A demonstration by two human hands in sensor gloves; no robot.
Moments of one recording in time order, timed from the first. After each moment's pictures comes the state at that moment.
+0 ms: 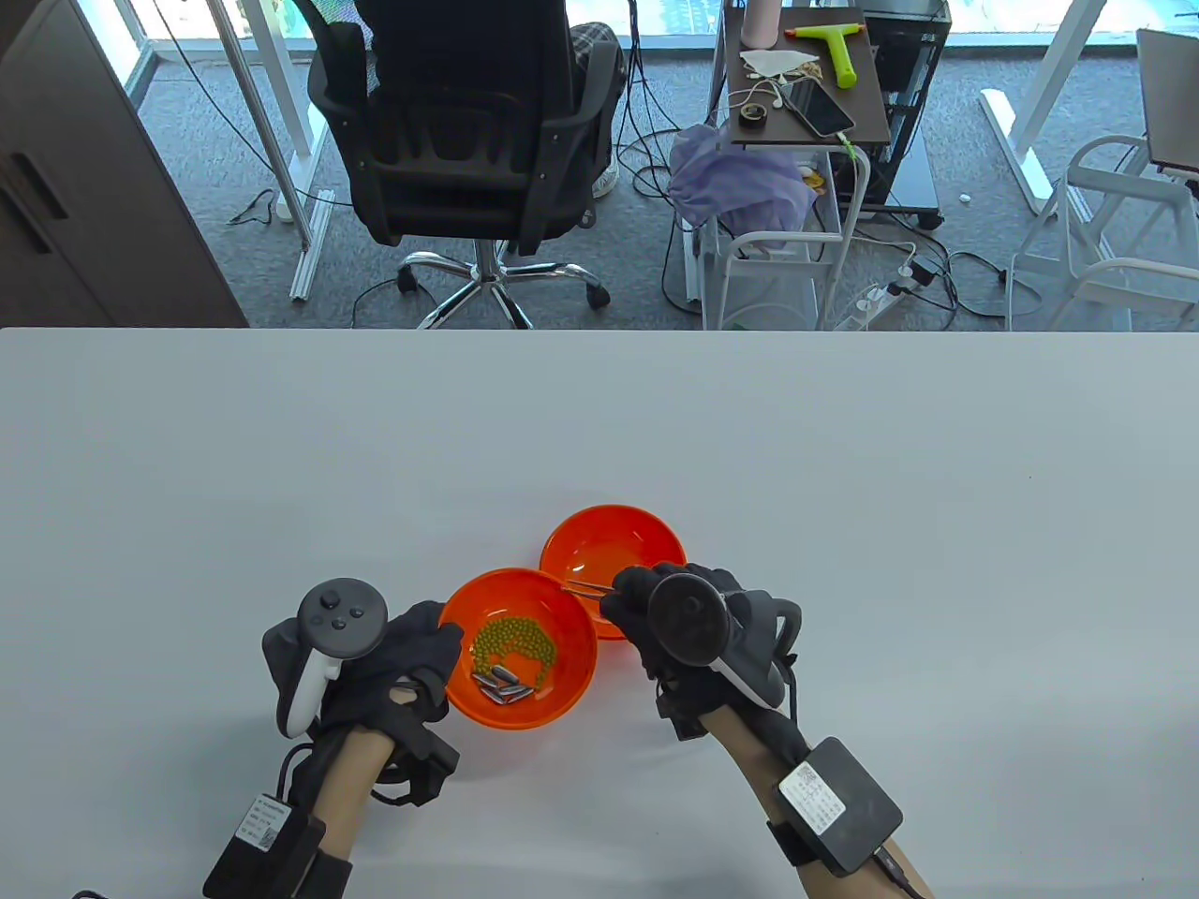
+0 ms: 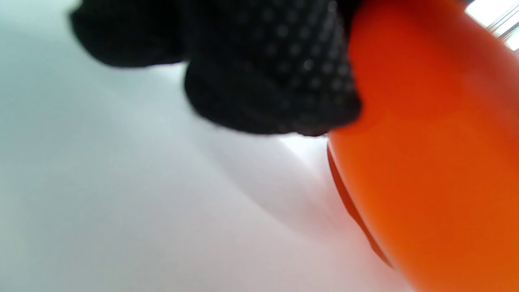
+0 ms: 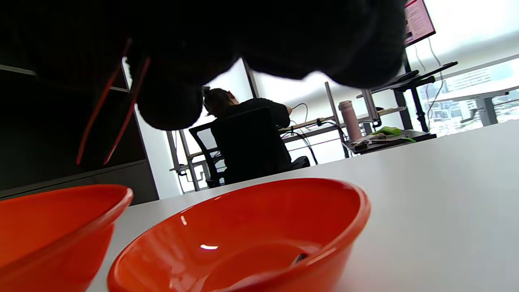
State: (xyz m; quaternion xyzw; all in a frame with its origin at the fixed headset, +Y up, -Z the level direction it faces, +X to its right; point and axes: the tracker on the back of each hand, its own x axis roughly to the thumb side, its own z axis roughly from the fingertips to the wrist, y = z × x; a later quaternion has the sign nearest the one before) left_hand -0.242 -0.725 -0.259 -0.13 0.07 0.35 0.93; right_hand 0.060 -0.678 -0.269 0.09 -0.11 0.97 0.19
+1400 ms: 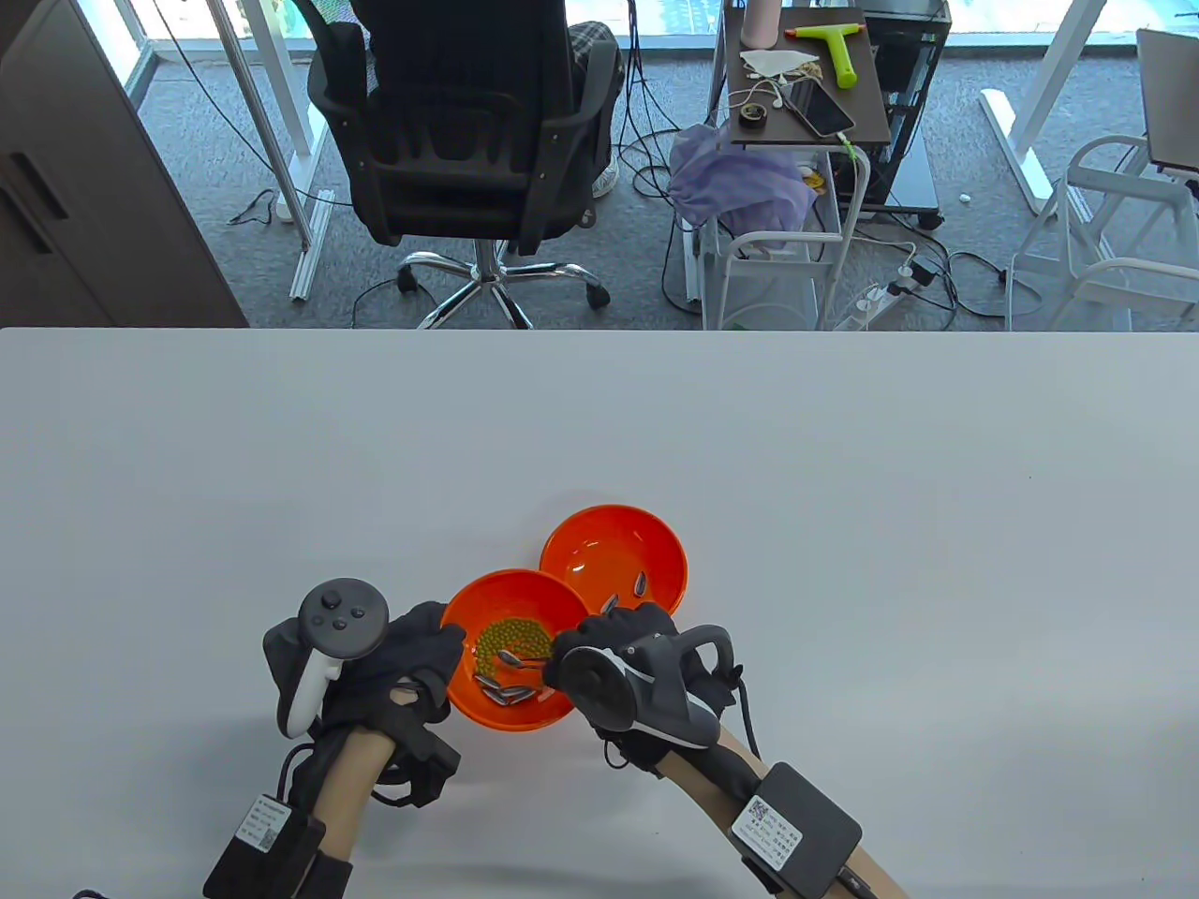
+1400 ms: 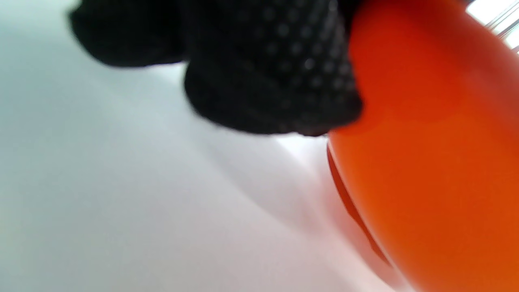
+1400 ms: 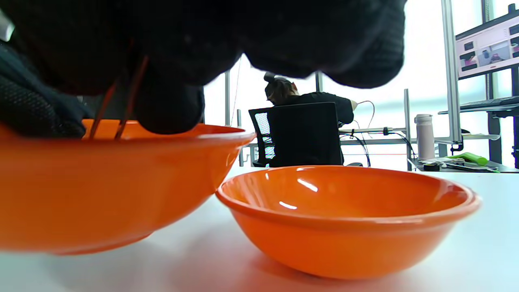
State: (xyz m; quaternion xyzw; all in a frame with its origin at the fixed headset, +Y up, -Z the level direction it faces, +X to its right) left_hand -0.241 -0.726 -0.259 -0.13 0.07 0.35 0.93; right_hand 0.012 -0.686 -0.241 0.19 -0.13 0.97 0.10
